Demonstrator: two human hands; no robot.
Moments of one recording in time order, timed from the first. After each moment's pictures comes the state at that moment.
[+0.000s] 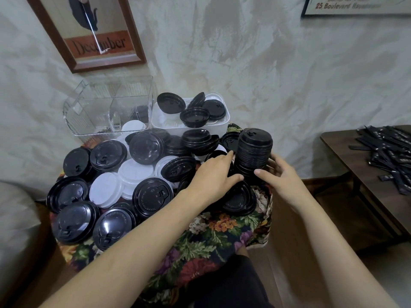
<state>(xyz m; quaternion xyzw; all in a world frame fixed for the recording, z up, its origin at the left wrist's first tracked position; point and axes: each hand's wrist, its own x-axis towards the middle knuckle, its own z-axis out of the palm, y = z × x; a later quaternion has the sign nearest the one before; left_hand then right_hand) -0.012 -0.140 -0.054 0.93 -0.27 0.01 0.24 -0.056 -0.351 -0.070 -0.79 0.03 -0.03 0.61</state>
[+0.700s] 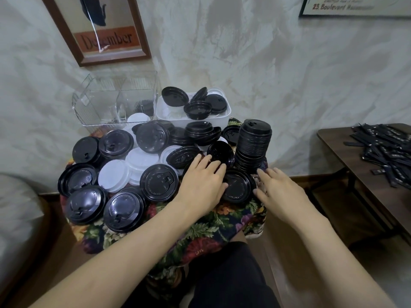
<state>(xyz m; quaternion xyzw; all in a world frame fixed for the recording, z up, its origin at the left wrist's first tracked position) -0.065 -0.097 -0.078 0.93 -0.31 0.19 0.02 -0.116 -0.321 -0.066 -1.00 0.00 0.02 0.06</state>
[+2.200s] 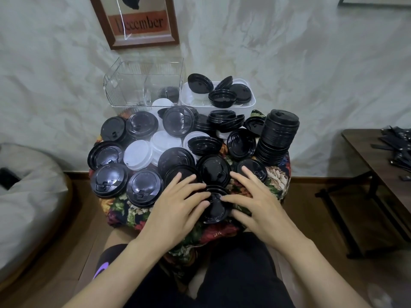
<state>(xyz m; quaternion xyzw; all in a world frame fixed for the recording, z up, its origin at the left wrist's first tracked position) -0.148 0.008 -0.117 0.91 -0.29 0.21 0.19 -0.153 -0.250 -0.106 -0.93 -0.27 -0.09 0.23</state>
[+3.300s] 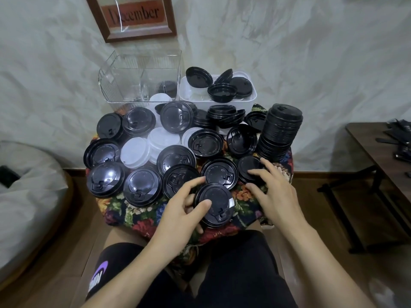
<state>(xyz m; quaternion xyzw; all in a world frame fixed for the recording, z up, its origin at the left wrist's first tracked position) -0.178 -0.021 -0.089 0.74 -0.04 -0.06 0.66 -0.131 -0.265 -0.106 -0.95 -0.01 -0.09 0.29</state>
